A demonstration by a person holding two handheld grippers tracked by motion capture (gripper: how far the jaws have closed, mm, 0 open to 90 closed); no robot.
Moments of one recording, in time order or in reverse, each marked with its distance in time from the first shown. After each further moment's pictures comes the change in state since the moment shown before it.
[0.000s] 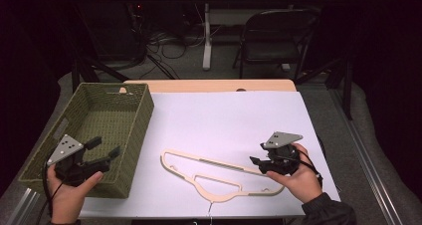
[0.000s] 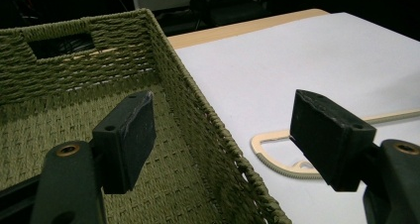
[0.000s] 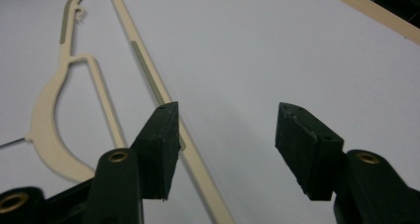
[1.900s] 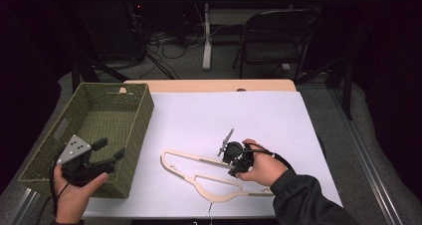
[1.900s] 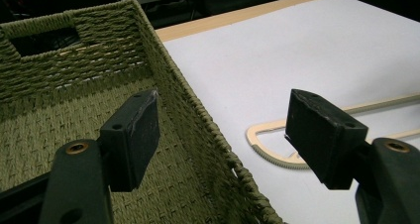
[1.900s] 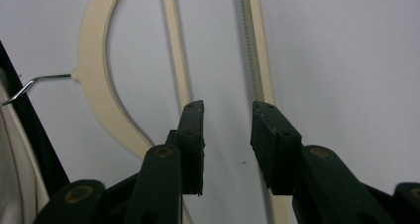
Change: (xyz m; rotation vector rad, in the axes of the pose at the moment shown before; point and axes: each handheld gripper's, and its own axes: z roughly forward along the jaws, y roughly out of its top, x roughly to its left) left arm -0.008 -0.002 0.008 0.039 -0.011 0.038; right arm 0.050 0.052 0.082 0.539 0.238 -0.250
